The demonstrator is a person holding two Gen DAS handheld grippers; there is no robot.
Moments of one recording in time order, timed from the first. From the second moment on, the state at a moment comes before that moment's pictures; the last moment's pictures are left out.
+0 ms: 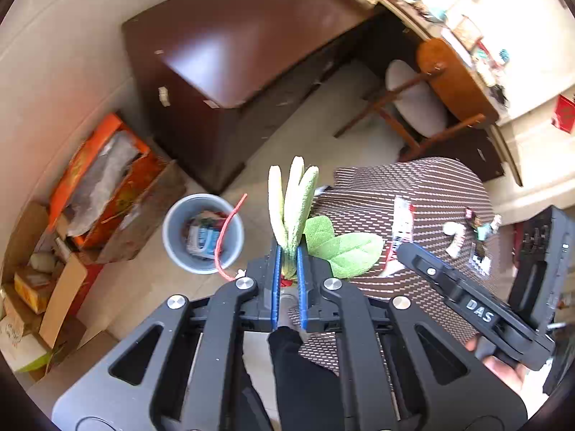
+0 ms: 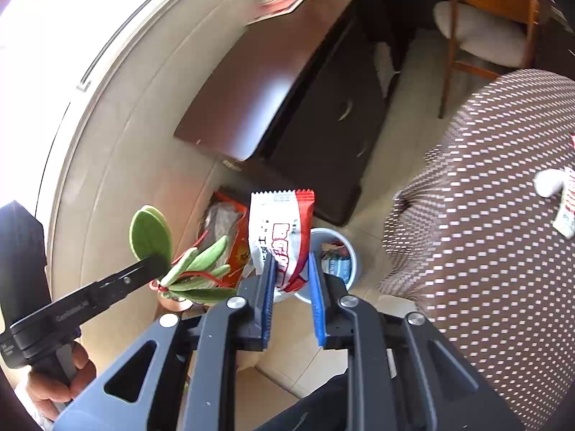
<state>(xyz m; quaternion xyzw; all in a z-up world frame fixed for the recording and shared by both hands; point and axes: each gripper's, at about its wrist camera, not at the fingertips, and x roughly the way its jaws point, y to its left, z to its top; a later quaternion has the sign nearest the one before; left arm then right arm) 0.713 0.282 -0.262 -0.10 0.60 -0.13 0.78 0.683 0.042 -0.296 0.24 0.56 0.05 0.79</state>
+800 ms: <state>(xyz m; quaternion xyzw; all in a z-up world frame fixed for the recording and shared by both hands) 0.741 0.349 -0.283 -0.11 0.63 -0.06 0.77 0.720 0.128 -0.300 0.19 0.58 0.09 0.79</state>
